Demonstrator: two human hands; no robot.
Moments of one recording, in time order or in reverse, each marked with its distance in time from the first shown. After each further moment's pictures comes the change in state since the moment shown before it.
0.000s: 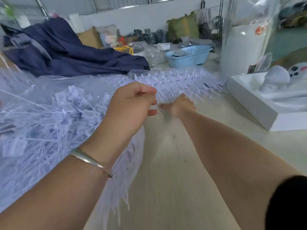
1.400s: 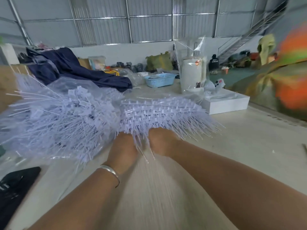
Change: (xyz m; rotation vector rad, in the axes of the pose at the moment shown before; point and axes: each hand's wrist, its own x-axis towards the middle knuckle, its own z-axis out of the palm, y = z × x) left_hand -0.193 -0.078 -0.021 0.766 -0.118 0.241; right_hand -0.326 0.085 -0.035 -0.456 -0.036 -0.526
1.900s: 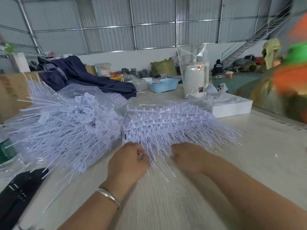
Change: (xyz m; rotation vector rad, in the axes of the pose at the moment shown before) left_hand -0.032 -0.003 0.008 0.037 0.132 0.003; right_hand -0.064 0.047 -0.004 0.081 -0.136 -0.033
